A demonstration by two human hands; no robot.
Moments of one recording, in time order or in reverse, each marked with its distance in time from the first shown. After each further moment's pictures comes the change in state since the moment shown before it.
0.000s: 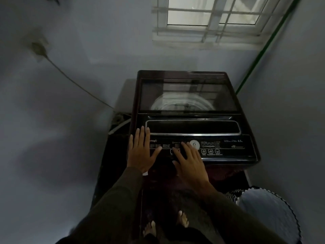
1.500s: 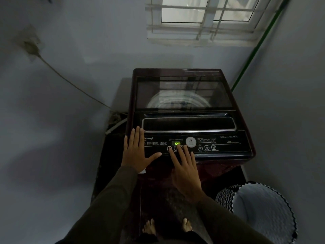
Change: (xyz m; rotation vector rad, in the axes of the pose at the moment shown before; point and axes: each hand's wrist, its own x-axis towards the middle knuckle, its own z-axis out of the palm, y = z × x) left_hand -0.010 -0.011 -0.001 -0.011 -0.096 0.022; right_hand -0.033 -0.024 0.014 0.042 -0.052 0.073
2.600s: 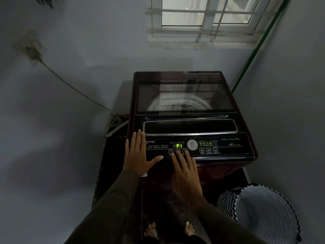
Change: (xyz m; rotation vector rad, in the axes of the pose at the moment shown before) left_hand 0.000 0.000 0.001 0.016 -0.006 -0.010; right_hand -0.007 -0.010 -0.001 0.005 -0.013 0.035
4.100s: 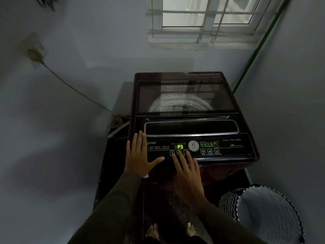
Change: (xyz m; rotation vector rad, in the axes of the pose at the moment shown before) left_hand -0.002 0.002 -0.001 -0.037 0.028 0.007; right_hand 0.002 -0.001 -0.005 -0.047 -0.023 -0.001
